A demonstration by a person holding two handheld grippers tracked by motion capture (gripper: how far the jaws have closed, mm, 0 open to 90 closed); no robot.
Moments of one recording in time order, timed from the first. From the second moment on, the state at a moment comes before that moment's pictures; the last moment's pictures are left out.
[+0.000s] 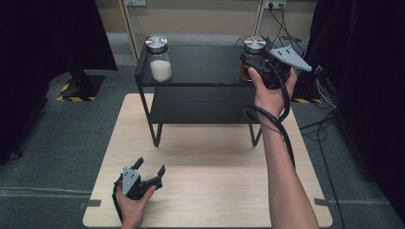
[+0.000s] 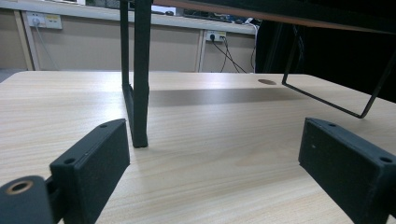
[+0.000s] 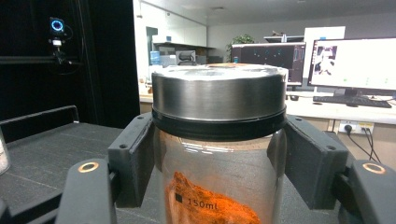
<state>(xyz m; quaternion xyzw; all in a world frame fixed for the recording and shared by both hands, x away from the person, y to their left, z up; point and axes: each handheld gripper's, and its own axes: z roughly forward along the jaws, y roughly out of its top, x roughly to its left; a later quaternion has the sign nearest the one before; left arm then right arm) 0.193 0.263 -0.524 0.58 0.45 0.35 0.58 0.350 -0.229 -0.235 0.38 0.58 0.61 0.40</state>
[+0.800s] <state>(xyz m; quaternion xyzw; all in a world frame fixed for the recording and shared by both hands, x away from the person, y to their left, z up) 0.192 0.262 -0.524 0.58 0.45 0.35 0.58 0.349 -0.227 -0.246 0.37 0.56 0.62 0.41</state>
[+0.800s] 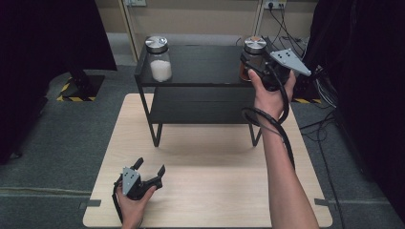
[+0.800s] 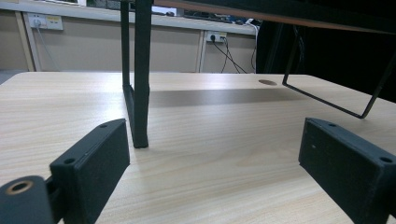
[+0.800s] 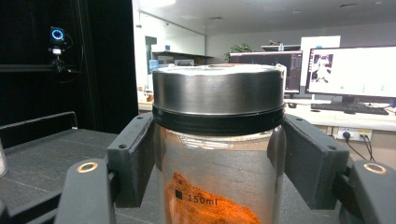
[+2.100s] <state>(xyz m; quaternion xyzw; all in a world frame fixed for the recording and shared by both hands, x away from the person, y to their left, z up) 0.192 0.261 -0.524 0.58 0.45 0.35 0.58 0.321 -0.260 -0.265 0.33 0.57 0.64 0.40</state>
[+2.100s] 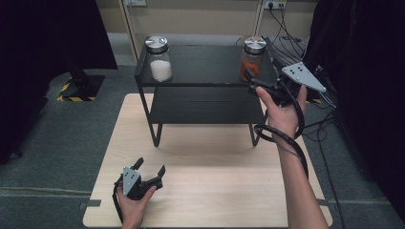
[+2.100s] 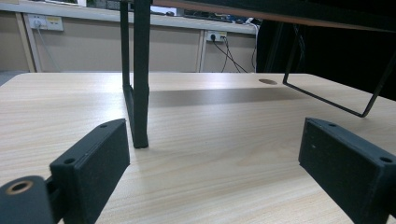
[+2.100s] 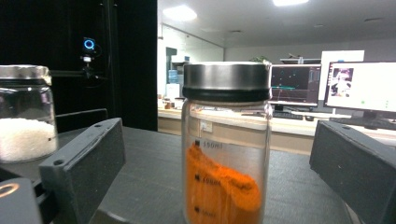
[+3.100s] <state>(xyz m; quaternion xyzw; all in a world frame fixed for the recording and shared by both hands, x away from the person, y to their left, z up) 0.192 0.261 -0.523 0.58 0.45 0.35 0.58 0.275 -0.287 -0.311 0.30 0.56 0.66 0.40</state>
